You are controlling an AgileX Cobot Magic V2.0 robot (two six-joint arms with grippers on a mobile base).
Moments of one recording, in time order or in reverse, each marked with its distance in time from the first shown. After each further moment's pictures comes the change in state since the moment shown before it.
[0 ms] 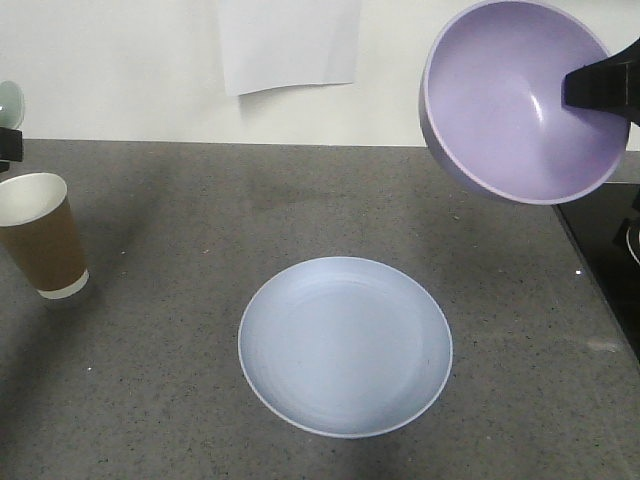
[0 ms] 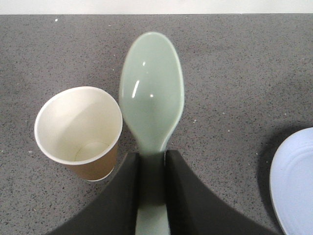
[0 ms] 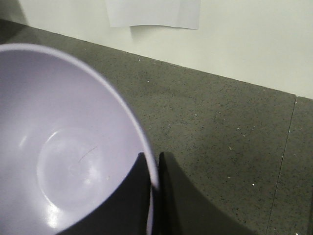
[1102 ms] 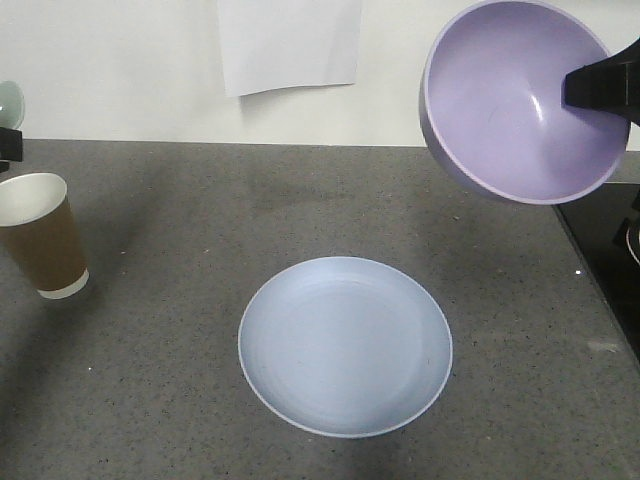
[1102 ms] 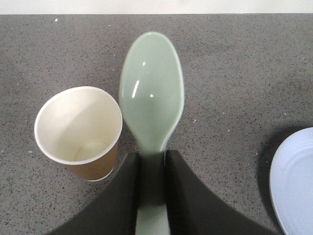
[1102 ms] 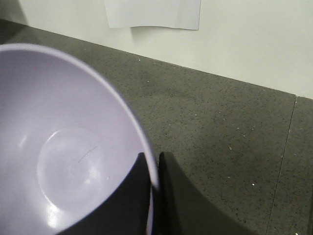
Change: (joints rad) left arm 0.000 0.000 0.000 0.000 0.000 0.000; right arm 0.000 0.000 0.000 0.000 0.000 0.000
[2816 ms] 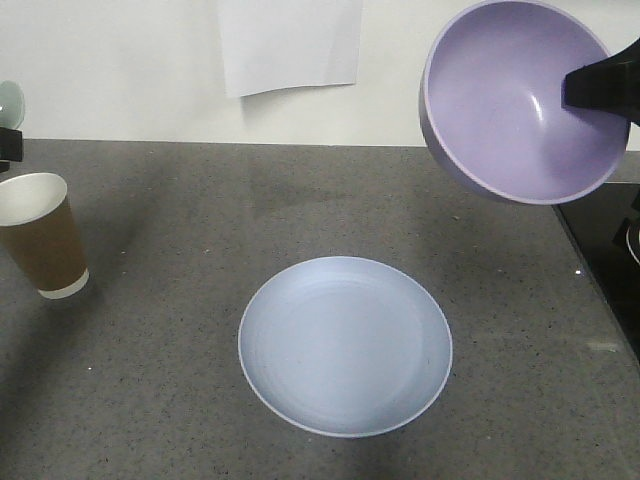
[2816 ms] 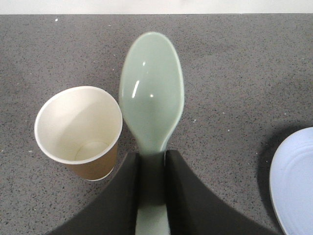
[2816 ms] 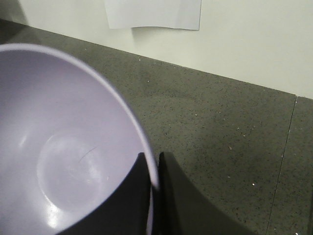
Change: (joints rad) left arm 0.000 0.000 0.000 0.000 0.000 0.000; right arm 0.000 0.000 0.000 0.000 0.000 0.000
